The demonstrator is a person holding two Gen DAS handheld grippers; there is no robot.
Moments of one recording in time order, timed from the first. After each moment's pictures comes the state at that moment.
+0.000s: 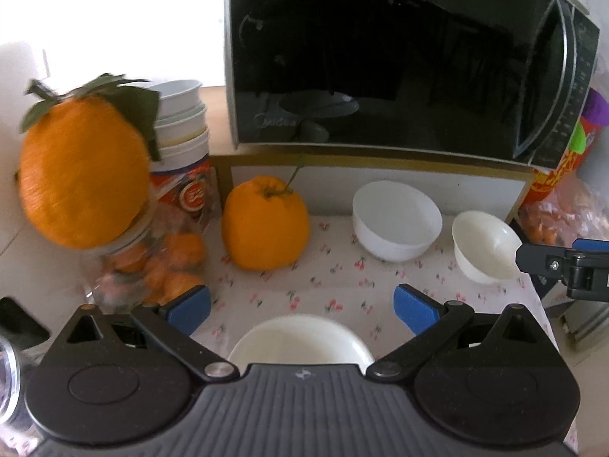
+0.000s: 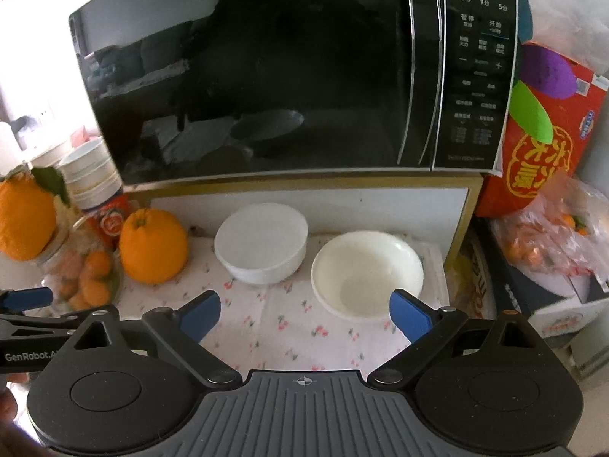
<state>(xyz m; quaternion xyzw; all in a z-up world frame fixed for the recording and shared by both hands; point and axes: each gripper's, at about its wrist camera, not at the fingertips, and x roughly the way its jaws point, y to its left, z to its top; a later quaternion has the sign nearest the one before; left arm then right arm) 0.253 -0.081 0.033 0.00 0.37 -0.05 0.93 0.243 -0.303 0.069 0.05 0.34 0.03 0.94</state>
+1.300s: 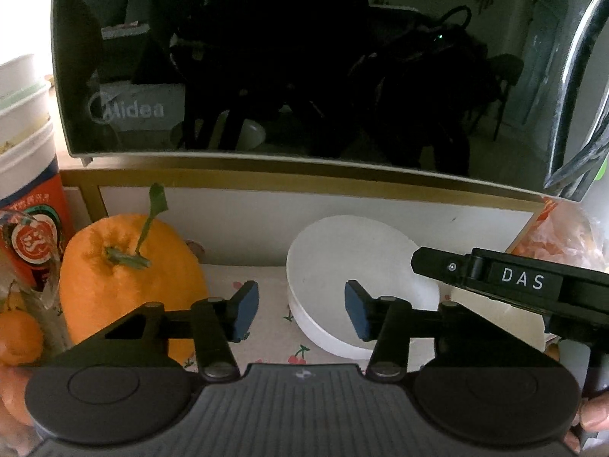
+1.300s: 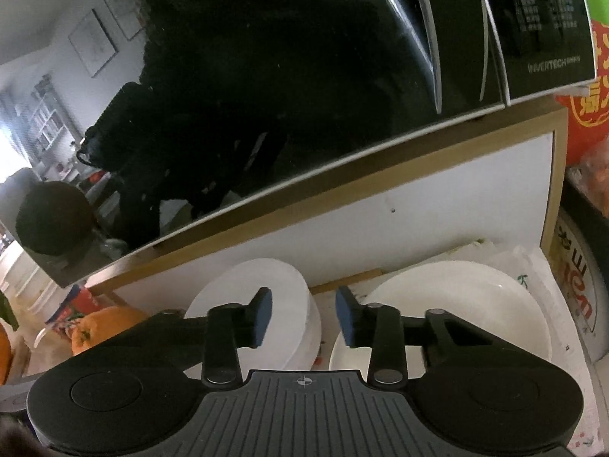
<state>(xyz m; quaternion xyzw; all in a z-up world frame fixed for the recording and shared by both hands) 0.348 -0.129 -0.014 -0.04 0.37 -0.13 0.92 0.360 -0.329 -0.011 0.22 0.32 0.06 0.92</state>
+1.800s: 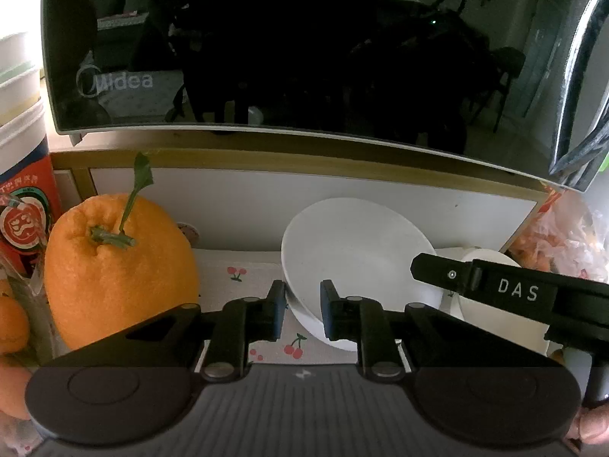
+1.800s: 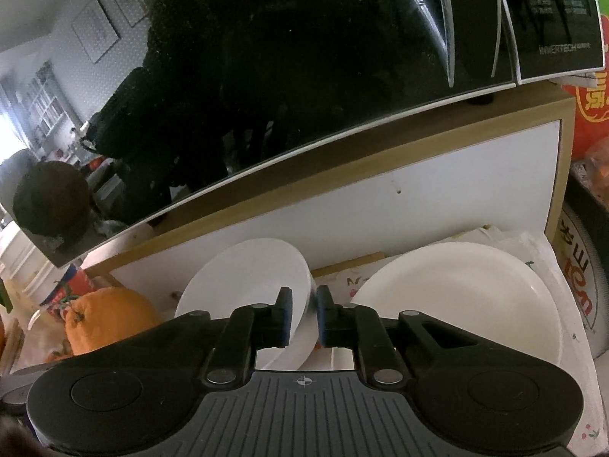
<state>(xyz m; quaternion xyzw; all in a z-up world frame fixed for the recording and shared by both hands) 0.346 -0.142 -0.013 -0.04 0.38 -0.13 0.91 0.350 -0.329 -0.012 0.20 0.33 0.06 0.92</state>
